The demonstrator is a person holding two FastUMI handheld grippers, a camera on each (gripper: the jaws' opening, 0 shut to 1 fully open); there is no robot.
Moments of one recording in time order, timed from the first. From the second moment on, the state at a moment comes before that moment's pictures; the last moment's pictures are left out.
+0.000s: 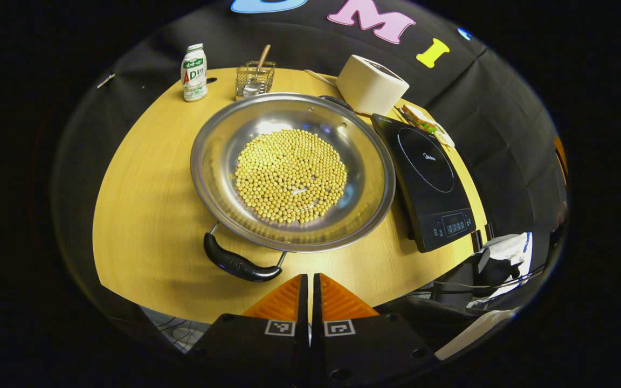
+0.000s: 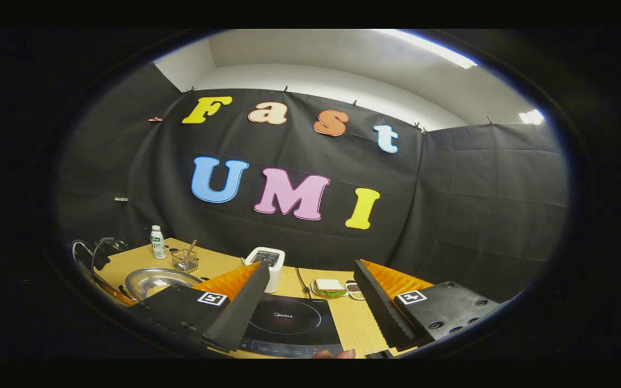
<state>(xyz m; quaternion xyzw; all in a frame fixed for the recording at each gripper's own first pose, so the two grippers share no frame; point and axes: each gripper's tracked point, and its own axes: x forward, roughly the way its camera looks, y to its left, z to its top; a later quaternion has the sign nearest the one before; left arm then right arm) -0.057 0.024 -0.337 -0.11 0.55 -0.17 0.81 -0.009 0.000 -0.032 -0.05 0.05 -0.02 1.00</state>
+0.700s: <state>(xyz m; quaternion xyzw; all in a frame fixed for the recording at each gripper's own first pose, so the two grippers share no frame) -0.038 0.058 -0.357 -0.08 0.57 -0.15 0.80 0.007 -0.006 -0.043 -0.06 0.05 -0.02 1.00</state>
